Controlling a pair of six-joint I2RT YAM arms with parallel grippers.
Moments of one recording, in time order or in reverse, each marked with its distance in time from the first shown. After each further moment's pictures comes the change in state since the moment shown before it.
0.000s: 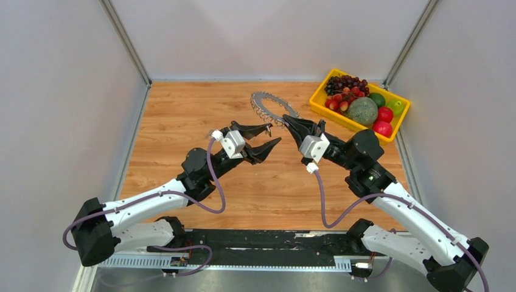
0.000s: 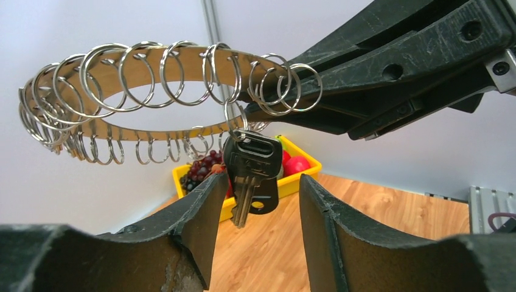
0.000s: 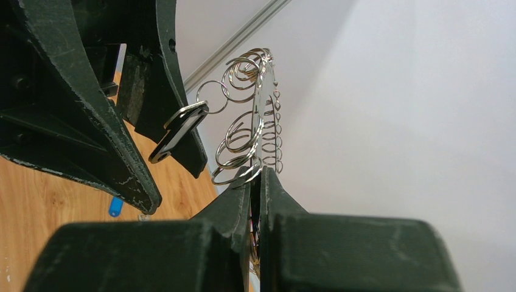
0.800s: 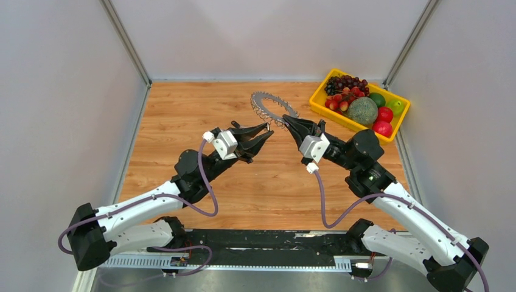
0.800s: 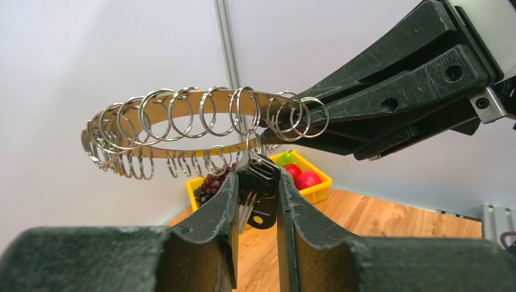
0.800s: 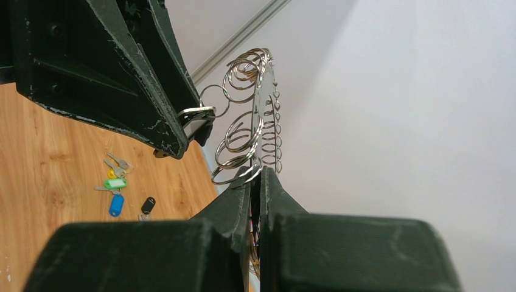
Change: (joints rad) left arm -0.001 -0.062 0.001 -0.008 -0.039 0.018; right arm 0.000 -0.003 0.000 0.000 0.000 -0.001
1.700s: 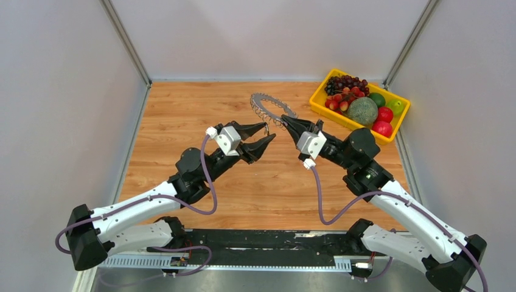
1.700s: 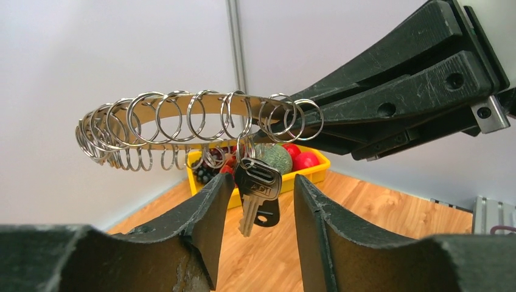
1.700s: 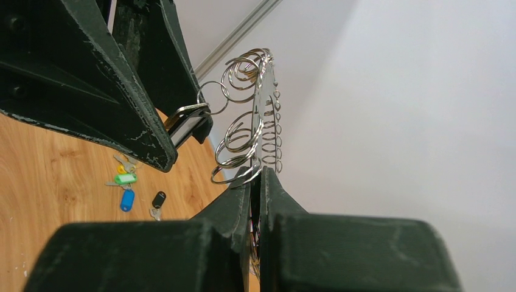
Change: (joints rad) left arm -0.026 -0.019 0.048 -0.158 -0.069 -0.027; right arm 0.000 0.021 0.000 -0.008 0.020 0.034
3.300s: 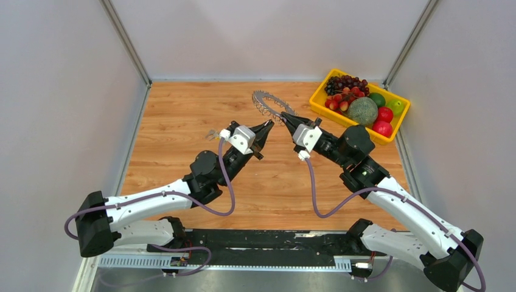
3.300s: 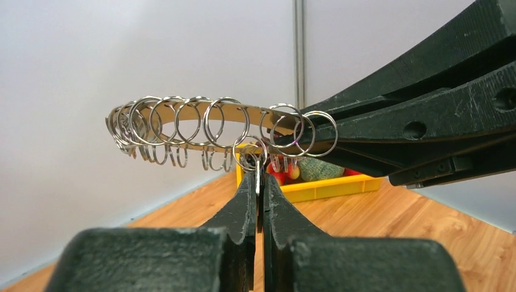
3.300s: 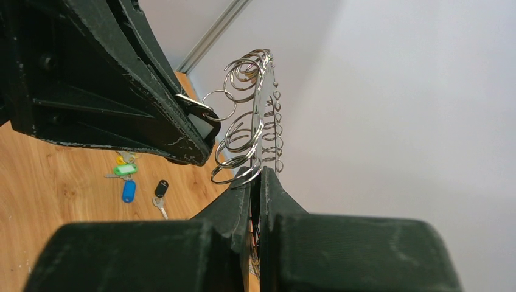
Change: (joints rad) left arm -0.116 0.126 0.033 0.116 -0.328 0.132; right arm 0.000 0.043 0.014 -0.006 0.076 0.034
